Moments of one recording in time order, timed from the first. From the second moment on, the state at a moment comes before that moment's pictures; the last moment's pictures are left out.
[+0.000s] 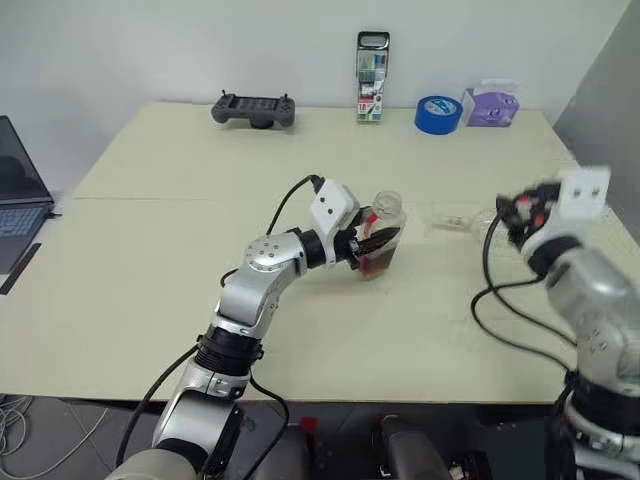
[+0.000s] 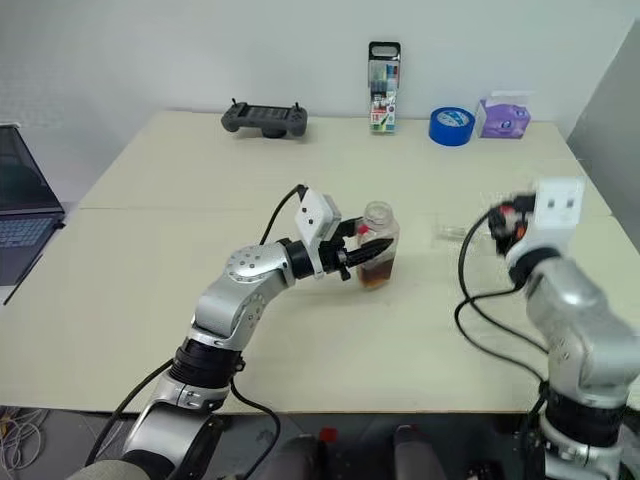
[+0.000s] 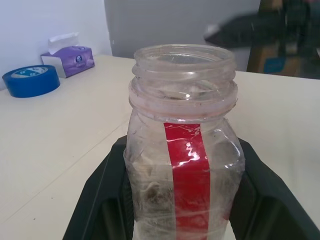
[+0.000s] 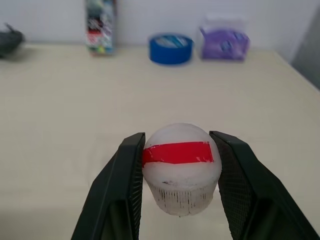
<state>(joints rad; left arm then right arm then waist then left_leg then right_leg) -0.64 0.22 -0.19 0.00 -0.25 0.38 -0.73 -0.30 -0.35 -0.28 -0.55 0.35 0.96 -0.07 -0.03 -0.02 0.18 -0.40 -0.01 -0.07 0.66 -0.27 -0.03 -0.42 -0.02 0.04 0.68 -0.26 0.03</state>
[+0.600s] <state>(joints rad) -0.65 0.20 -0.15 0.03 -0.26 0.36 -0.69 -0.18 -0.16 -0.29 -0.40 0.18 0.73 -0.18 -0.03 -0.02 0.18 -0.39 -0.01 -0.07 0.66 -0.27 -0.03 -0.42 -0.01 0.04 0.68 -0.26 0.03</state>
